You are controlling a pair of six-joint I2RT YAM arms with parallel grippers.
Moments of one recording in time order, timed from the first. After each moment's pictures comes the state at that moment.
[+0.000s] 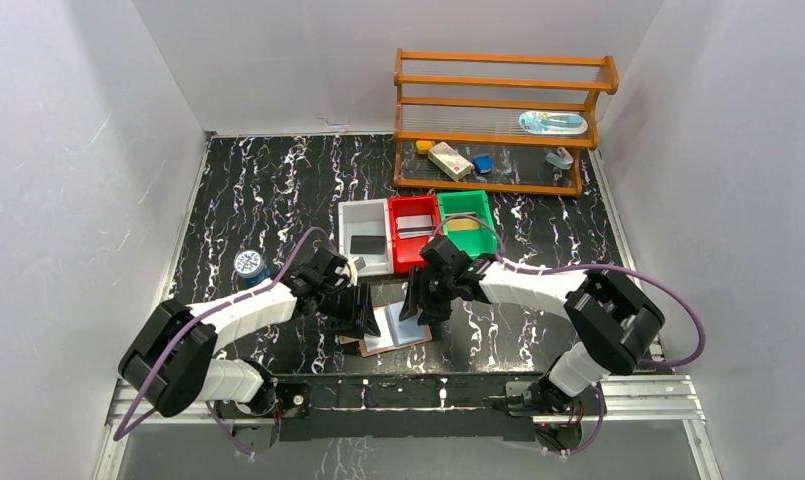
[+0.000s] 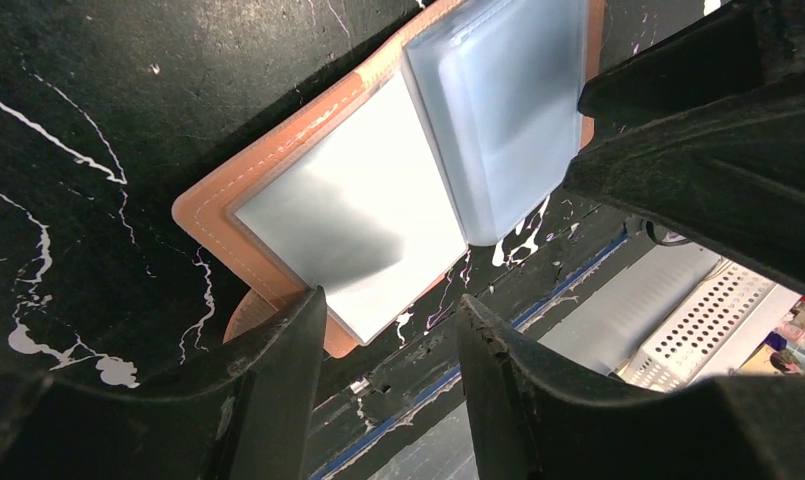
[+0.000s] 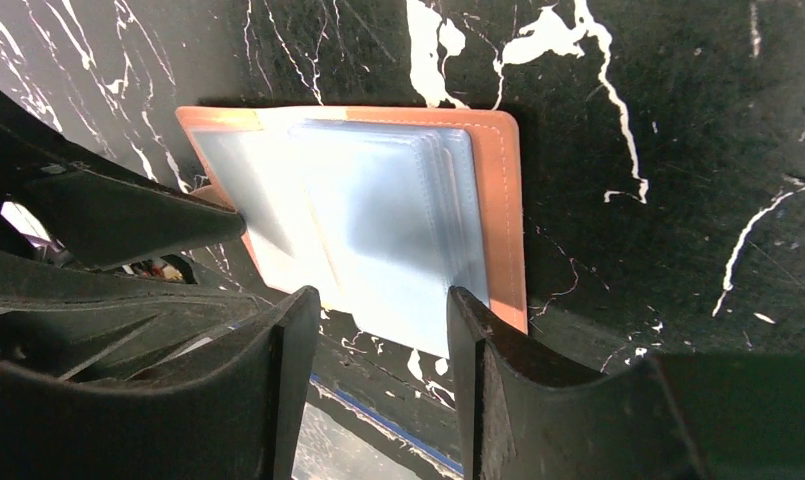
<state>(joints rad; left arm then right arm) -0.64 1.31 0.56 -0.36 0.47 -0.65 0.87 1.53 0.81 -0.30 -0.28 0.94</state>
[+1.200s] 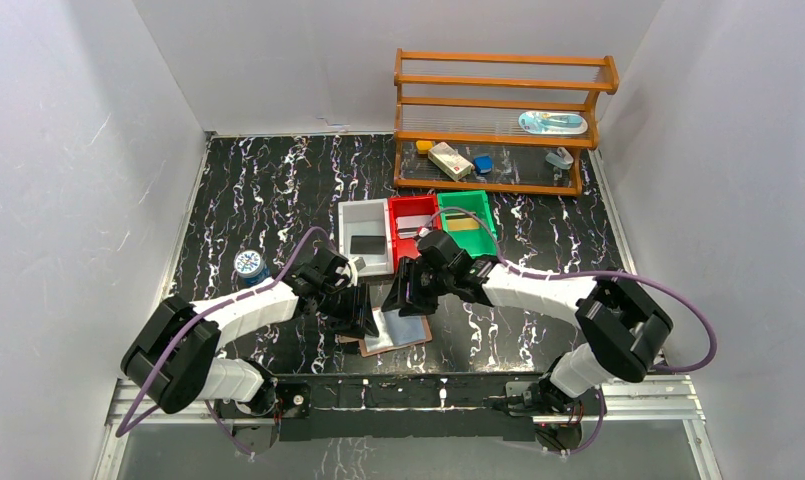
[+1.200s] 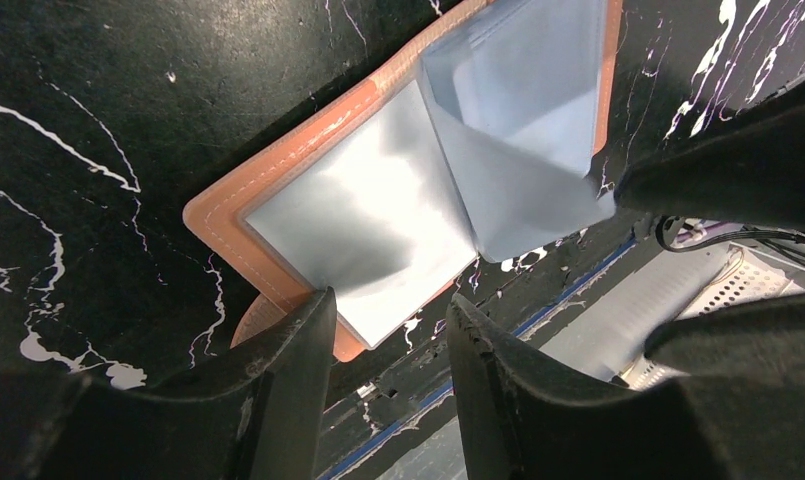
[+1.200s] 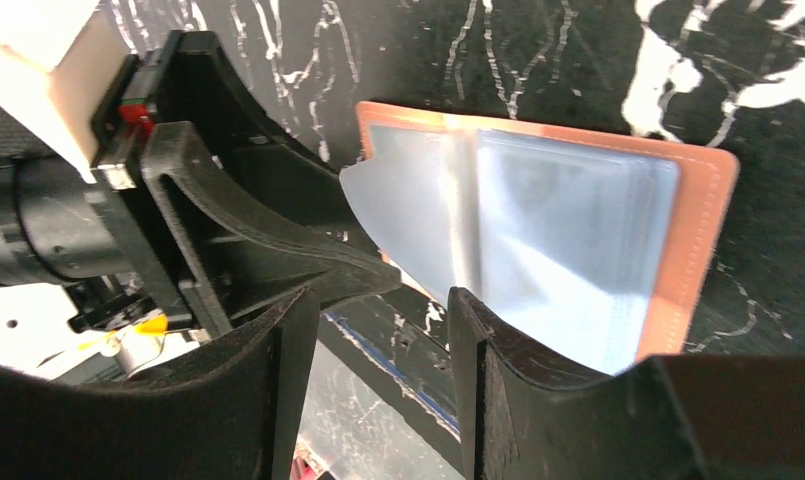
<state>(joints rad) -0.64 1.33 0.56 -0.35 0.46 -0.64 0.91 1.49 0.82 -0.17 -0.32 1.00</state>
